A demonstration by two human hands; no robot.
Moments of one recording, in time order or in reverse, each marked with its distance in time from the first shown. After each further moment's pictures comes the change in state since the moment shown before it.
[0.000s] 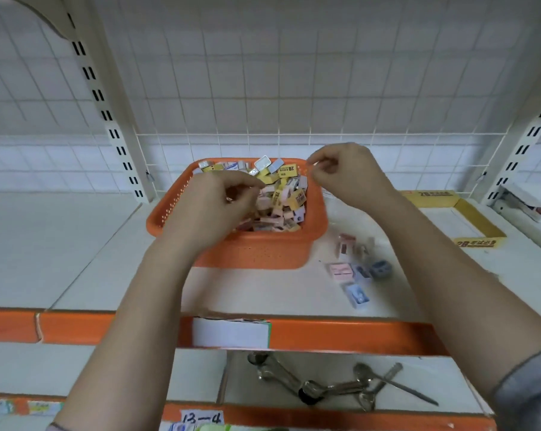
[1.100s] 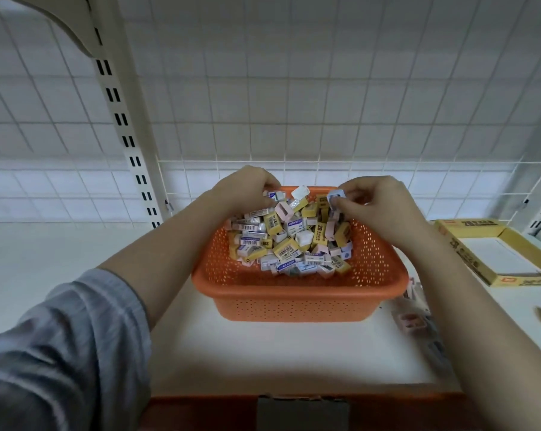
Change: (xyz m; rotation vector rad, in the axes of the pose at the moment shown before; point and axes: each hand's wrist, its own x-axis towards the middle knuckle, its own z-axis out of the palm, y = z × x) left_hand 0.149 -0.105 0.003 0.399 -0.408 0.145; right_hand 0.029 -0.019 0.044 0.013 0.059 0.101
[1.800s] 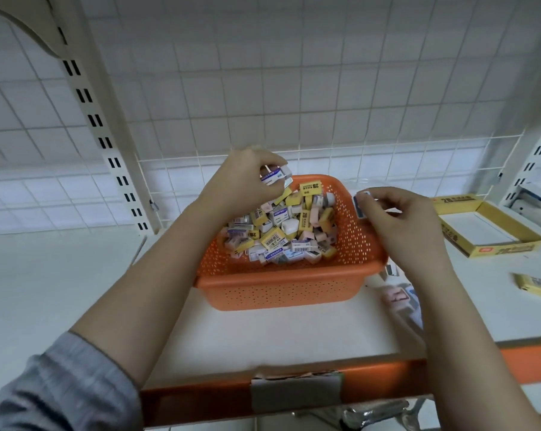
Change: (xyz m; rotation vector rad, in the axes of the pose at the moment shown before) left_hand -0.041 0.049 -0.013 -0.245 0.312 0.106; right_hand -0.070 -0.005 -0.008 0.340 0.336 0.200
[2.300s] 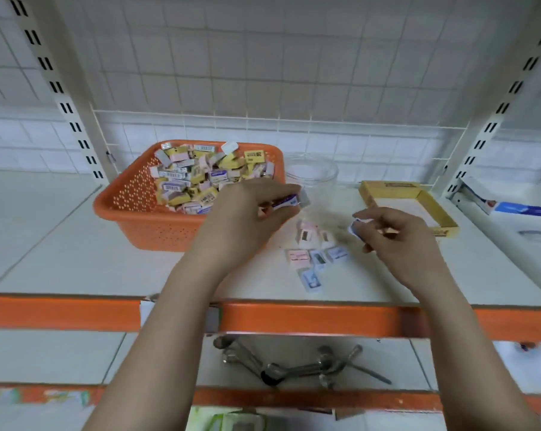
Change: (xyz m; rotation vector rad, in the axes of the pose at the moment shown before) left_hand -0.085 0.150 0.069 -0.244 0.125 -0.078; right_hand -0.010 0.078 -0.133 -0.127 -0.238 0.052
